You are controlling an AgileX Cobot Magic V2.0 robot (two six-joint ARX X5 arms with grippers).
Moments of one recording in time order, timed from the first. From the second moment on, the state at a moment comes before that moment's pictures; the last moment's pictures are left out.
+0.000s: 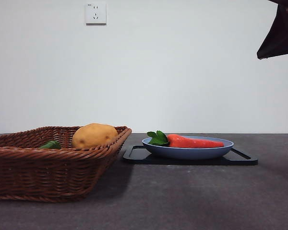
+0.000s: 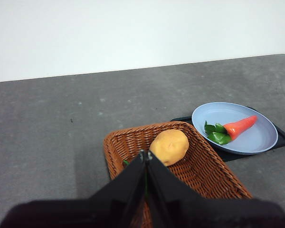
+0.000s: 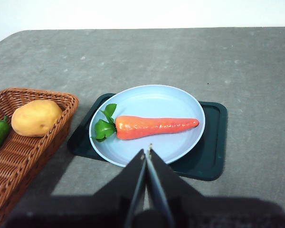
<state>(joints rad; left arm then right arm) -0.31 0.31 0.59 -0.49 0.00 -0.05 0.56 0.72 0.47 -0.08 0.21 0.17</state>
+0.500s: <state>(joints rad) -0.08 0.07 0.47 -0.43 -0.02 0.01 0.56 0.72 0.47 -0.08 0.21 0.17</state>
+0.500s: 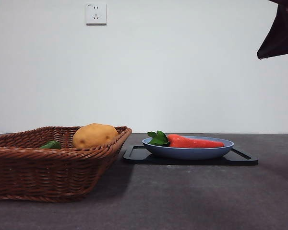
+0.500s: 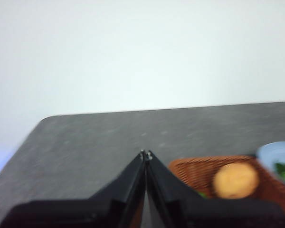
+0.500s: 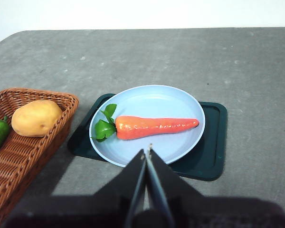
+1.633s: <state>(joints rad) -0.02 0.01 0.02 -0.19 0.00 -0.07 0.56 0.72 0.47 -0.08 0.21 0.17</state>
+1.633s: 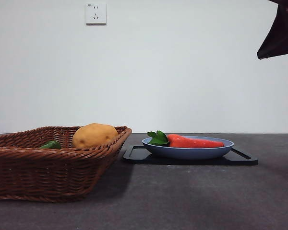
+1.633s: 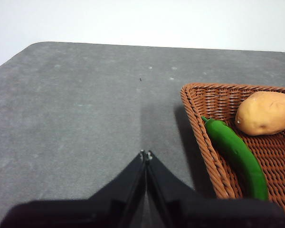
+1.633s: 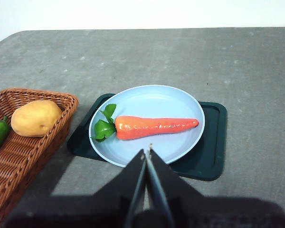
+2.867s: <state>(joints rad) -0.02 0.01 0.02 -0.19 0.00 -0.07 0.14 0.01 0.09 -0.21 -0.08 0.01</state>
